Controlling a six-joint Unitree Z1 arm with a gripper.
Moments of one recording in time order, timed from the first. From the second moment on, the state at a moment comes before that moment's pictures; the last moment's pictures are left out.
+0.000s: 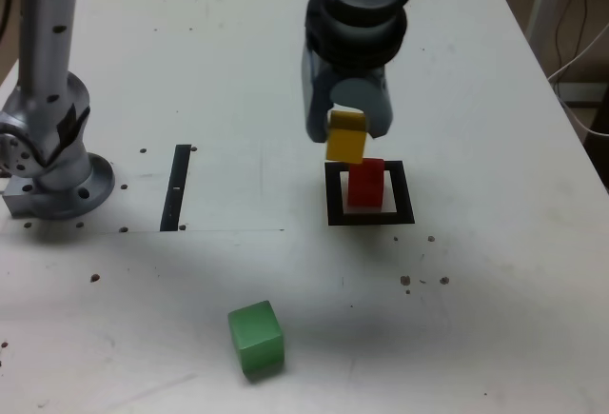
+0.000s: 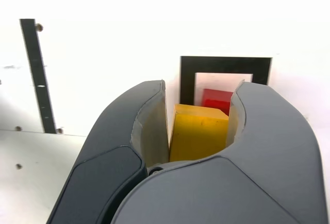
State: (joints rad) arm -0.20 1.97 -1.60 1.36 0.27 -0.28
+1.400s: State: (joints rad) arm -0.21 2.04 -1.62 1.34 0.28 -0.28
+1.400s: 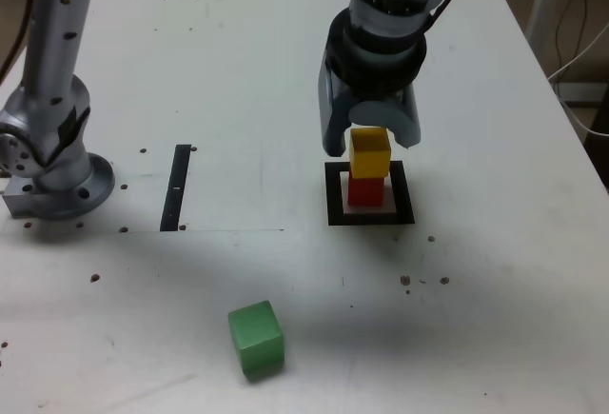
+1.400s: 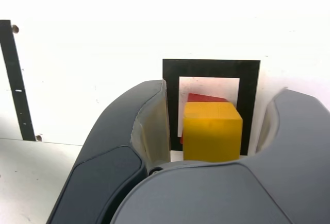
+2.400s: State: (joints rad) arm -0.57 1.84 -1.49 1.44 0.10 -0.17
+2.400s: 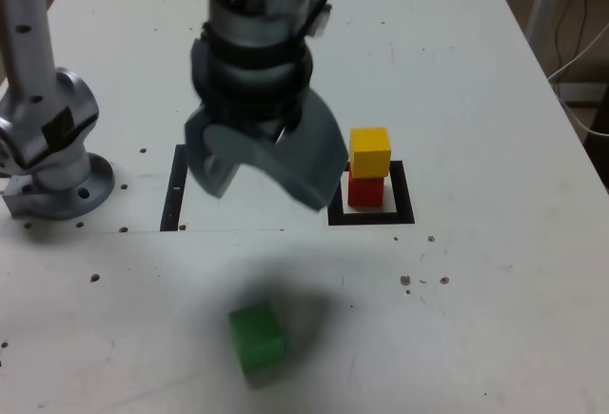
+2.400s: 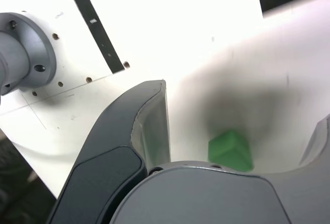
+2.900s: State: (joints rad) arm -0.72 1.85 -1.41 1.28 0.11 -0.03
